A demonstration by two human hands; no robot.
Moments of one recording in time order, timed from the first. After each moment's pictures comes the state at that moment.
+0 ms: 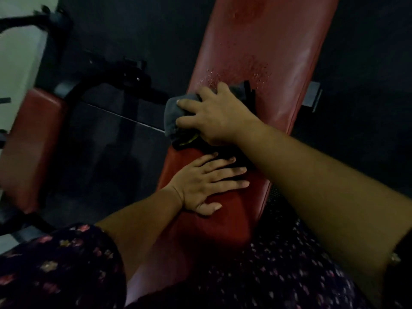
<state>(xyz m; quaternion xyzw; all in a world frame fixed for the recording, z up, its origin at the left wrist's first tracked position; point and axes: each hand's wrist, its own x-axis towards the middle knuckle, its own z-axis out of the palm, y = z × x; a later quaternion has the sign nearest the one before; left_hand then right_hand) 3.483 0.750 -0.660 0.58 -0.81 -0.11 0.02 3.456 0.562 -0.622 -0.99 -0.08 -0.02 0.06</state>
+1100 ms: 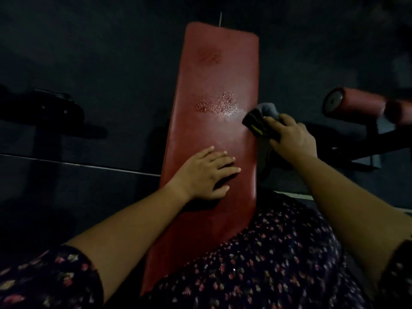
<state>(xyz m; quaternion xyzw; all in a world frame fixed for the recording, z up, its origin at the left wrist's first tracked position) 3.505 0.729 -0.648 0.57 -0.81 -0.08 0.08 3.298 0.549 -0.611 -0.87 0.49 0.08 0.04</state>
